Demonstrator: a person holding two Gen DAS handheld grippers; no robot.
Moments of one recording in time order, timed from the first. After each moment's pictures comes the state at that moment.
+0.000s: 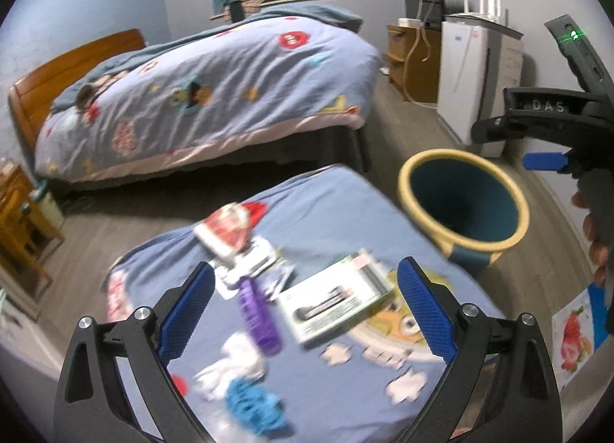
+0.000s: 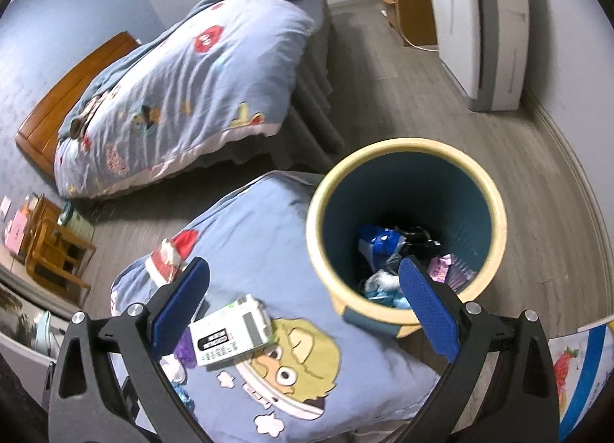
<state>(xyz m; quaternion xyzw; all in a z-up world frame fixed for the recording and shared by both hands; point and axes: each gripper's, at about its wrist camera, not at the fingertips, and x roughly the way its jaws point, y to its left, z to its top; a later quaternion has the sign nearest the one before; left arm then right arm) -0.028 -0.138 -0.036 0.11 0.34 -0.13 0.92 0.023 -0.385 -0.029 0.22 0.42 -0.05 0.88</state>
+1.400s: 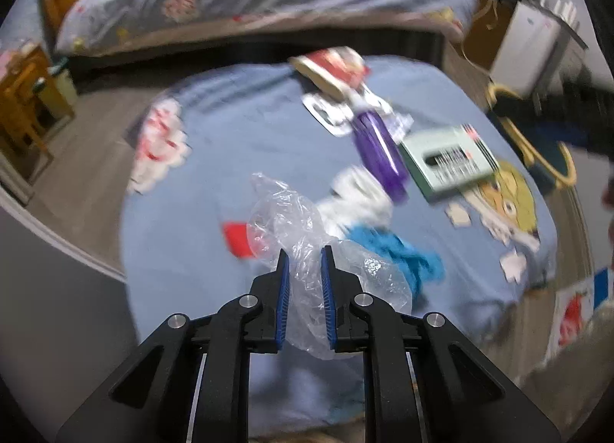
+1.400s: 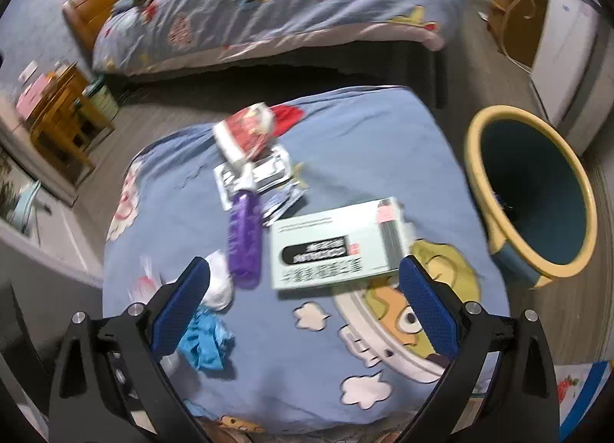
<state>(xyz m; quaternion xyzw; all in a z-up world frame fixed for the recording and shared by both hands) -0.046 0.015 -0.129 0.02 0.48 -0.07 0.87 0.021 -0.194 -0.088 0.07 0.50 0.07 0.86</state>
